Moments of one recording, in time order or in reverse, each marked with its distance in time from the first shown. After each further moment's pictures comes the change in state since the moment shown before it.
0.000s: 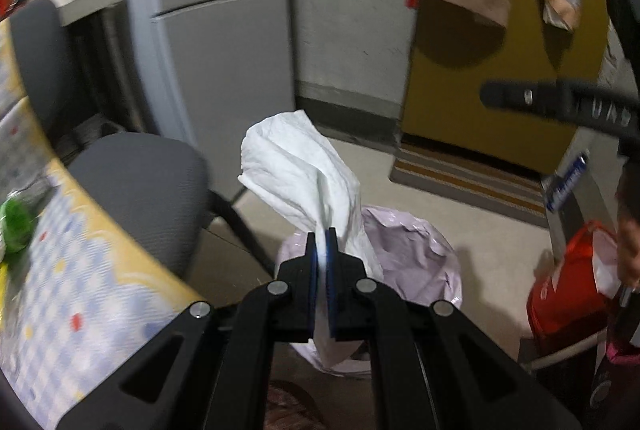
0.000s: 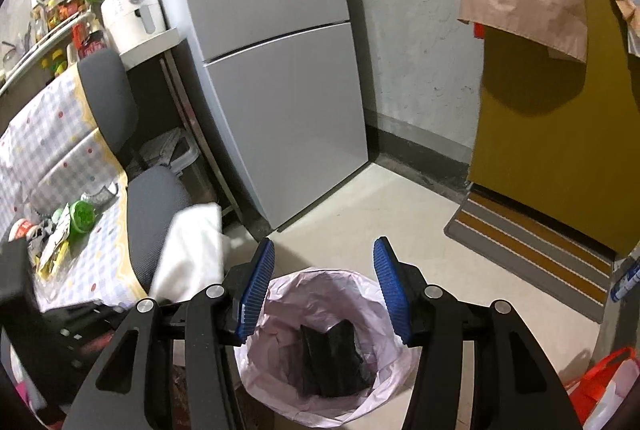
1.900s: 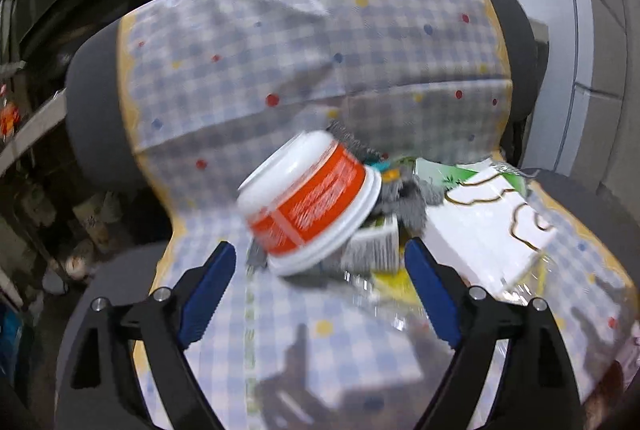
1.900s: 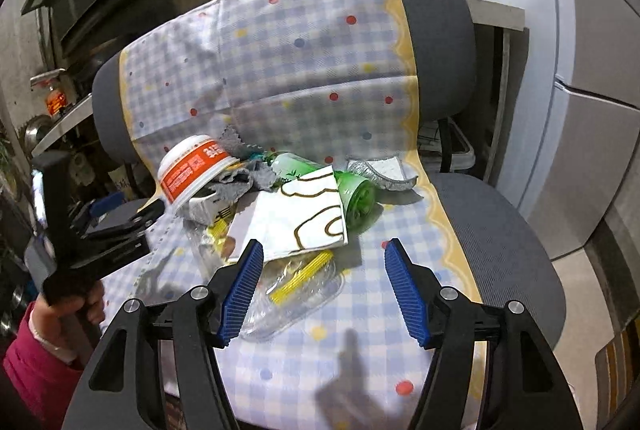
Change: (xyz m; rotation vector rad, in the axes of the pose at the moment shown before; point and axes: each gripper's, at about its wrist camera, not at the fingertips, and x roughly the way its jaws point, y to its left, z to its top) left arm -0.210 0.367 -0.112 -0.543 -0.072 0.859; right arm 0.044 0.380 0.008 -0.499 0.121 0.591
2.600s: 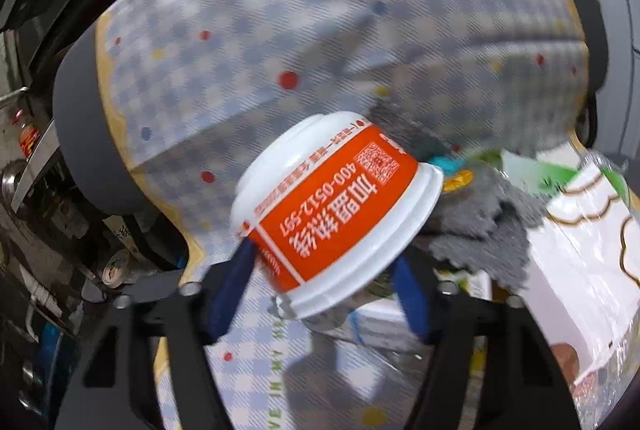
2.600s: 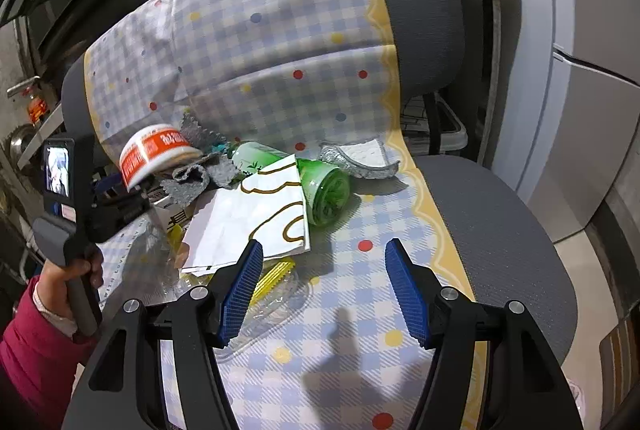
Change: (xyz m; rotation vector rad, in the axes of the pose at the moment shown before) left arm 0.080 0.016 0.019 0.026 0.053 0.178; right arm 0.045 -0.031 0.003 0.039 0.054 -0.020
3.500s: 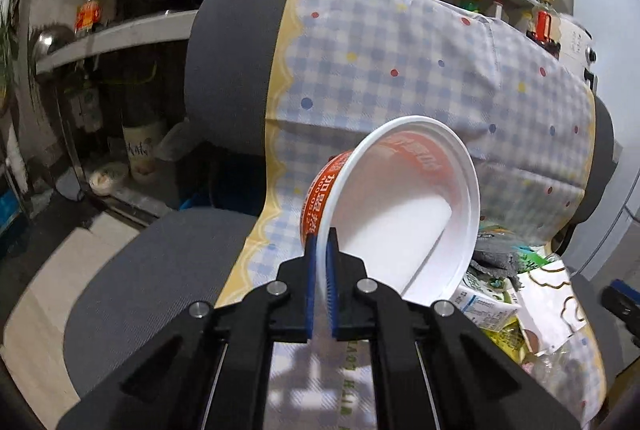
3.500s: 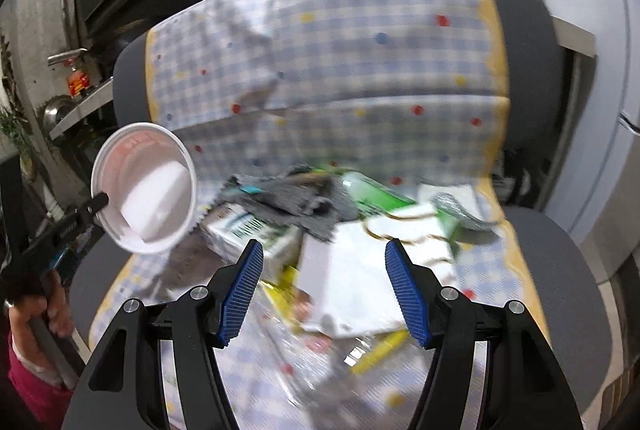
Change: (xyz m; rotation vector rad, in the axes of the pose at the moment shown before) left arm -0.080 0.133 -0.049 -0.455 -0.028 -0.094; right arm 0.014 0.107 0.029 -0.133 -0.037 0.127
